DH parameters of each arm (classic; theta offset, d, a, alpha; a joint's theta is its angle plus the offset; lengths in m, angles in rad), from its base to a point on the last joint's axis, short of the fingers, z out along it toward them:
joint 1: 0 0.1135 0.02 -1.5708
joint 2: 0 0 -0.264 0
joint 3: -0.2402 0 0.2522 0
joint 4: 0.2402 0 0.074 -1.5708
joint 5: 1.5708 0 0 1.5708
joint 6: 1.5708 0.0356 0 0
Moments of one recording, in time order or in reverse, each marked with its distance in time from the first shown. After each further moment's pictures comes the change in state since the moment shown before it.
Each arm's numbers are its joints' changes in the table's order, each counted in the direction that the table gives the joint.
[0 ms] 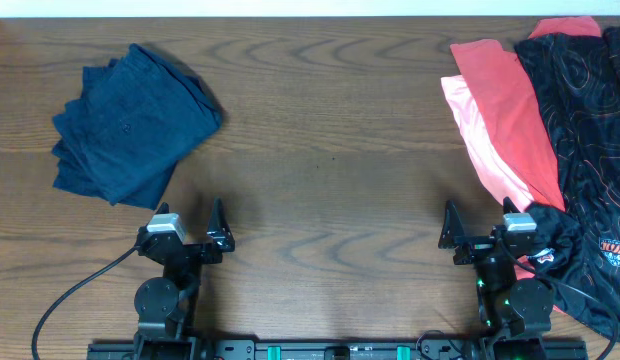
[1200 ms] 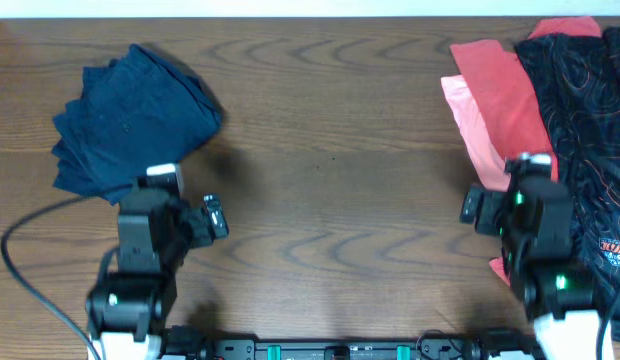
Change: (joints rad) left arm 0.000 0.759 -0.718 0.651 -0.001 0.003; right arm -0.021 0.853 -0.737 0.589 0.200 0.004
